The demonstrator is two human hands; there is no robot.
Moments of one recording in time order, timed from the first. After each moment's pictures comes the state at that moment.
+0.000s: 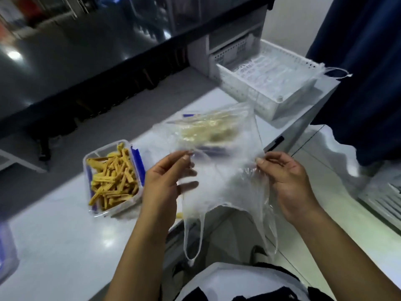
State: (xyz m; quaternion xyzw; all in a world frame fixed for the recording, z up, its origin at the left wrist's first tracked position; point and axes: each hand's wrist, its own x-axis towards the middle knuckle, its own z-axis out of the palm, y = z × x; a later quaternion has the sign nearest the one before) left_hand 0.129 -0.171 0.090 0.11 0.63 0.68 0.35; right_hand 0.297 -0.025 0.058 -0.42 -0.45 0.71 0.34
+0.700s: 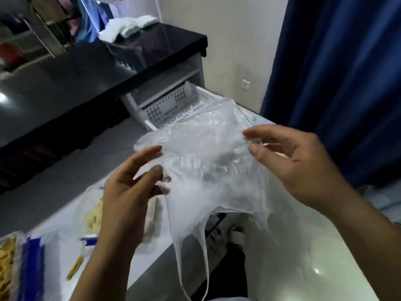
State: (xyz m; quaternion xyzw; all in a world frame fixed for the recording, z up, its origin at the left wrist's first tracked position) left_hand 0.188 0.092 0.130 0.24 0.66 0.67 0.23; right_hand 0.382 0.260 0.145 -0.30 -0.75 0.50 0.31
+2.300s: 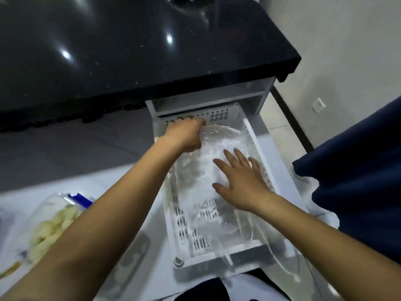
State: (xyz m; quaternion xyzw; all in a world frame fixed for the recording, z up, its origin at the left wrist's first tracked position) left_hand -0.053 0.389 0.046 0.31 0.93 0.03 0.19; right_hand 0.125 0.491 0.018 -0.09 -0.97 0.16 -0.17
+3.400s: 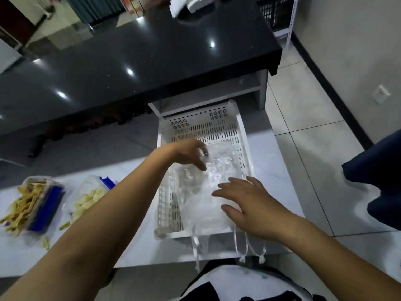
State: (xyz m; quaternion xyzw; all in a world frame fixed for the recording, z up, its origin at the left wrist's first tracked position) left_hand 0.004 0.401 0.042 0.24 0.90 0.03 0.36; right_hand 0.217 0.552 0.037 0.10 -0.92 0.34 -0.15
